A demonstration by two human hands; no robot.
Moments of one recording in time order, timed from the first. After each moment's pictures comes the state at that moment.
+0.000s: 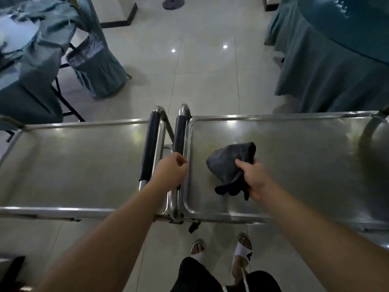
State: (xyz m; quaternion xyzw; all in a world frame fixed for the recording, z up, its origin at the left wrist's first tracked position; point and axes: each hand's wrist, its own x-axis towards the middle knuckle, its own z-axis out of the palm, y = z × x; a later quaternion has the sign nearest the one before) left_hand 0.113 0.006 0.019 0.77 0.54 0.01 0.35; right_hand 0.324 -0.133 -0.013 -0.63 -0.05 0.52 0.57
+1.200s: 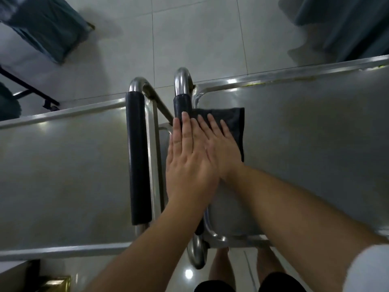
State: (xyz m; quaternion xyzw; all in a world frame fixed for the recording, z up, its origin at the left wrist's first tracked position) left_hand 0.165 0.072 -0.085 0.87 0.46 -0.01 0.15; right_hand 0.278 0.062 -0.194 -0.77 -0.61 0.18 0.03
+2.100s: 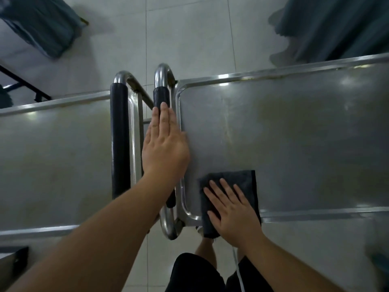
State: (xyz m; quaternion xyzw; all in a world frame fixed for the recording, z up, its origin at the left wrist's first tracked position) left_hand 0.167 0.074 -0.073 0.87 0.47 -0.05 0.13; right_hand 0.228 -0.176 -0.204 -0.77 -0.61 0.19 0.05
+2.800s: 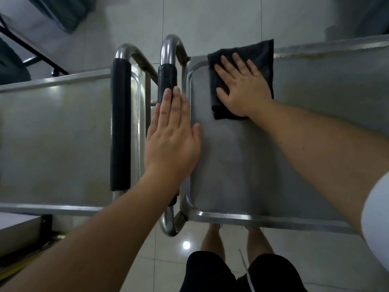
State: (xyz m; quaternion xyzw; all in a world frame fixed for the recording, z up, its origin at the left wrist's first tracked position) left_hand 0.172 0.070 -0.079 0.89 0.44 -0.05 0.02; right_hand 0.414 0.091 -0.198 -0.78 -0.61 0.13 0.03
